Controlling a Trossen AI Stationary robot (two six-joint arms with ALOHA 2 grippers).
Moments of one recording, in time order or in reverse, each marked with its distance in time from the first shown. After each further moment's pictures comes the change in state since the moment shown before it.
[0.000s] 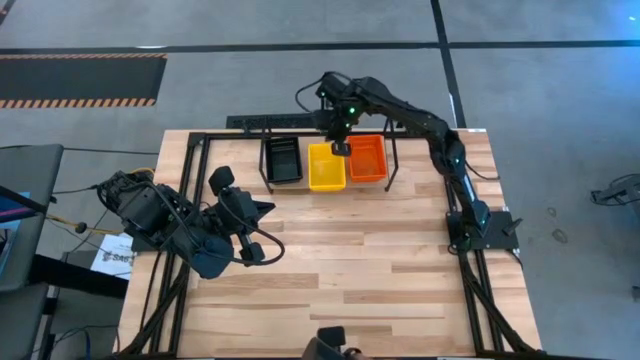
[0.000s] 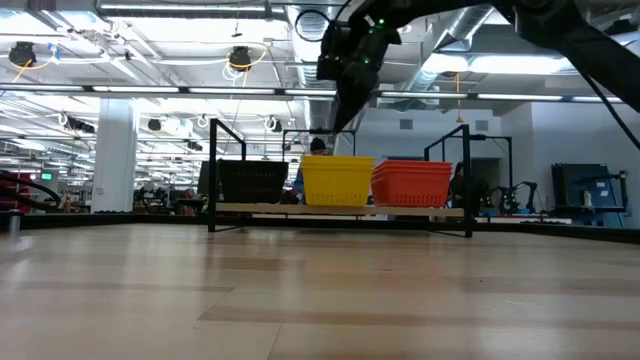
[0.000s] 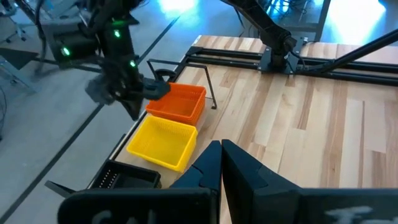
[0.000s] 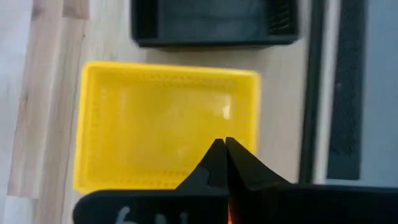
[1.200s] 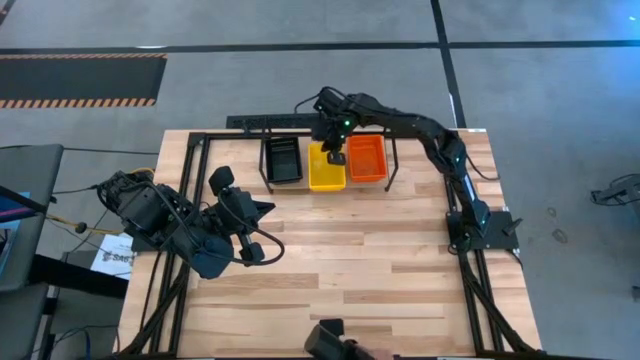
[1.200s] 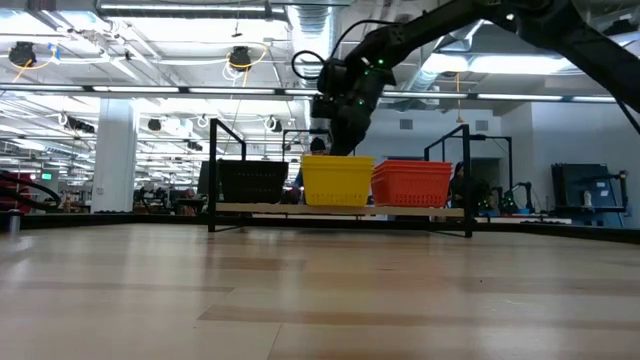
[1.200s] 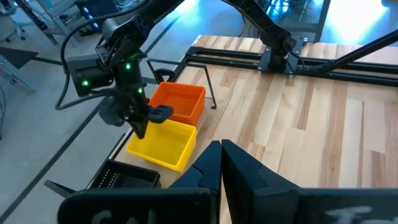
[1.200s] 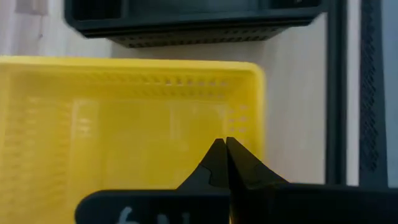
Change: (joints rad) left arm 0.000 0.000 0.000 0.000 0.001 -0.003; right arm -0.027 0.001 -0.300 0.316 -0.051 0.012
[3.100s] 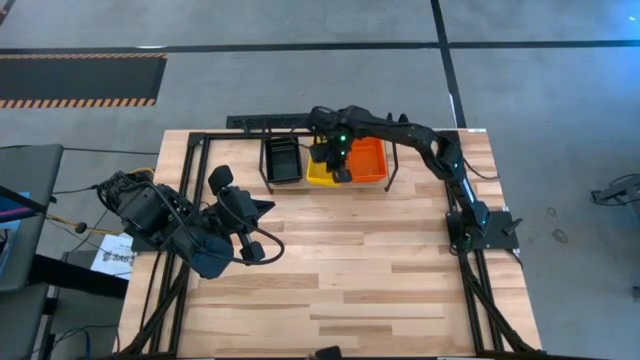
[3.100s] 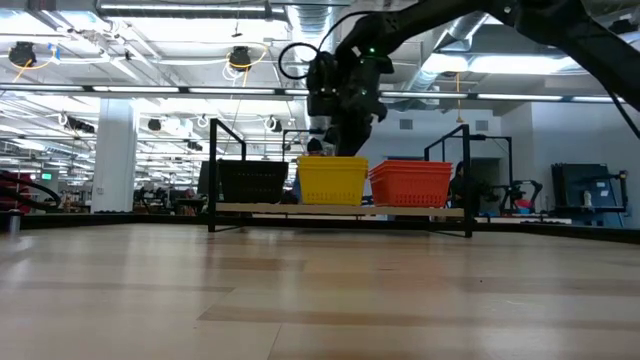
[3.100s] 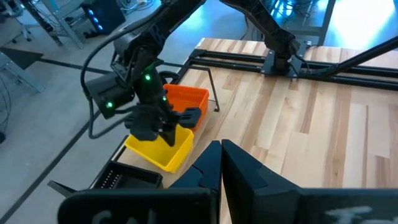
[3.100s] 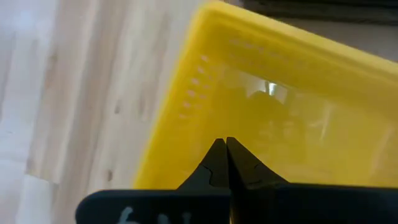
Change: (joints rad) left arm 0.000 0.000 0.000 0.000 -0.019 -0.007; right arm 0.107 -0.001 0.000 -0.193 -0.001 -0.072
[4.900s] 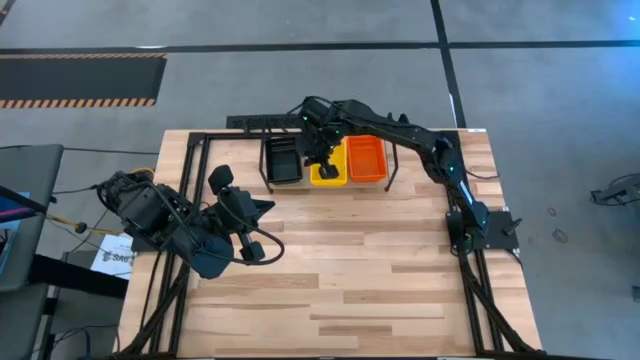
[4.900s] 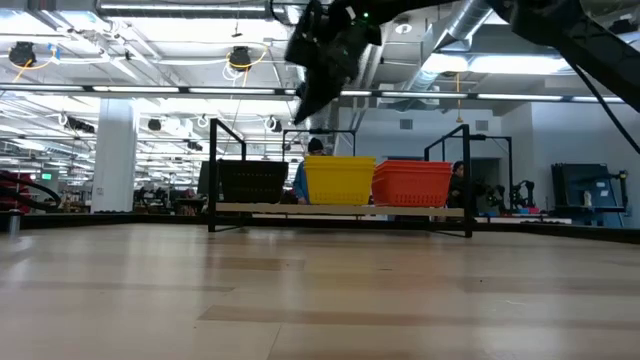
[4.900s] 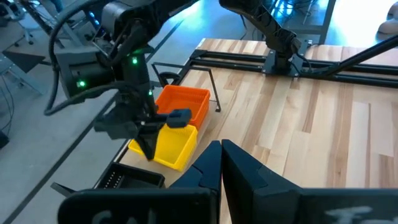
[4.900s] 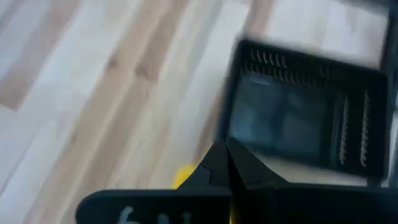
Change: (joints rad) left arm 0.000 0.000 0.000 0.000 -0.004 0.014; right arm 0.066 0.035 0.261 0.039 -0.093 -0.018
